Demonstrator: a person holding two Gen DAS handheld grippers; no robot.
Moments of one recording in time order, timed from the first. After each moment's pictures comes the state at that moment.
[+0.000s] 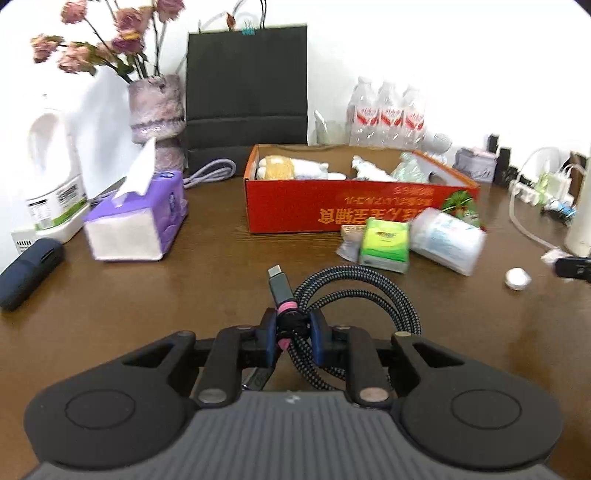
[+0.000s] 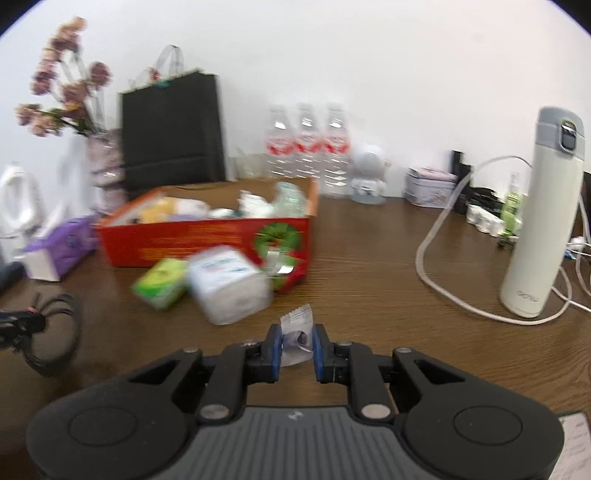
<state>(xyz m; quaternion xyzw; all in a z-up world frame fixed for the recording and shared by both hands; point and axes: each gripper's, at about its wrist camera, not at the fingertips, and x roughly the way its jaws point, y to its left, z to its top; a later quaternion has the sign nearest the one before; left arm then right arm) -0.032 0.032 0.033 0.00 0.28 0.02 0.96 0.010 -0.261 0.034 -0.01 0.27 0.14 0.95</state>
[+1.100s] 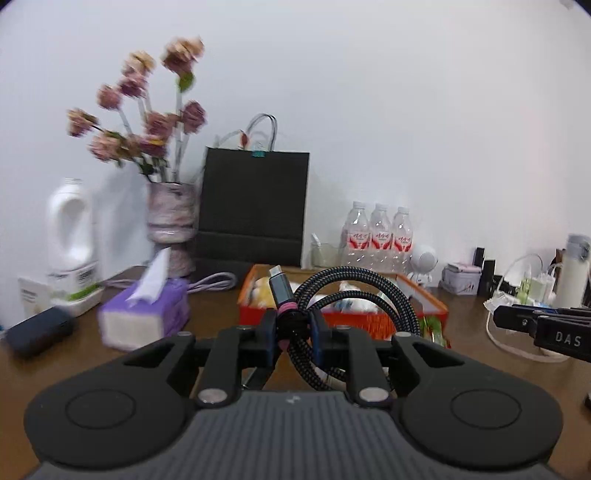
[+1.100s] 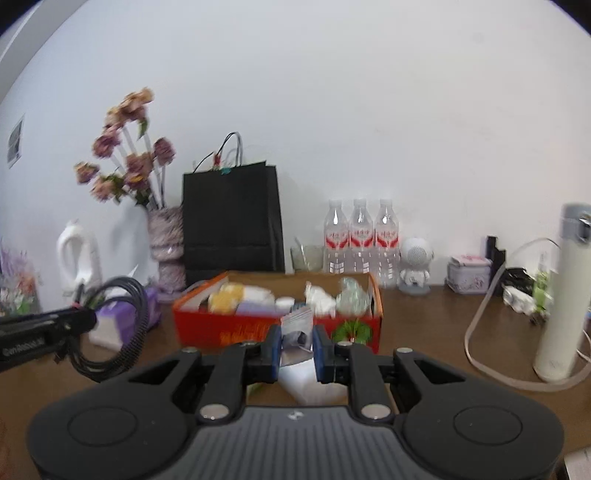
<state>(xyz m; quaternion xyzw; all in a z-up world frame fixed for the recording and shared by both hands) -0.033 0.012 0.093 -0.04 0.11 0.02 0.99 -0.010 -0.215 0.086 0.01 0.13 0.18 0.98</state>
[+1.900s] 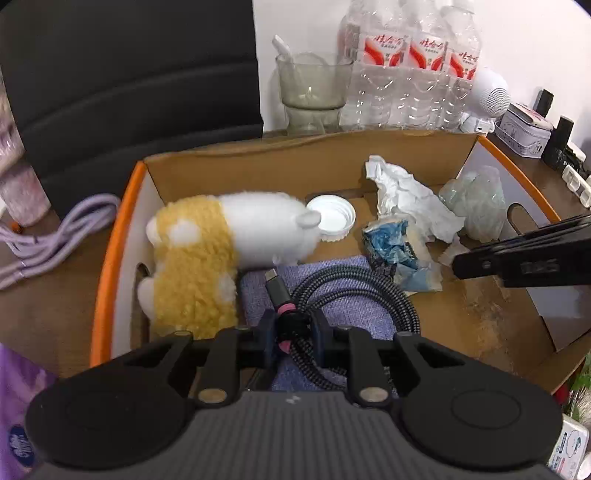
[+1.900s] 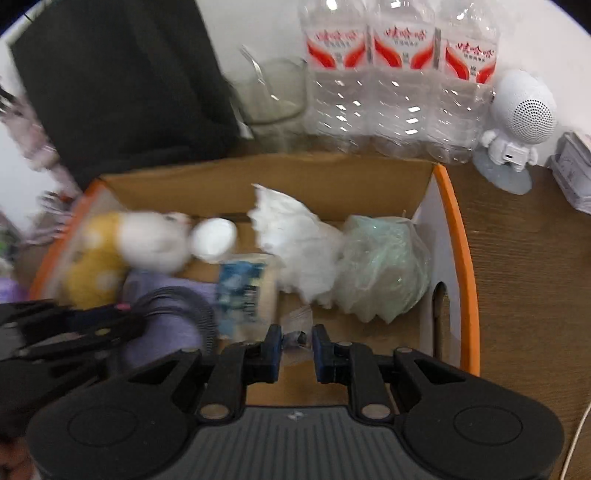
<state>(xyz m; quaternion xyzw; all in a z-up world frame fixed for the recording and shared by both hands) 0.324 0.021 0.036 0.03 0.45 -0.04 0.89 0.372 -0.134 0.031 -0.02 0.51 0.17 0.84</state>
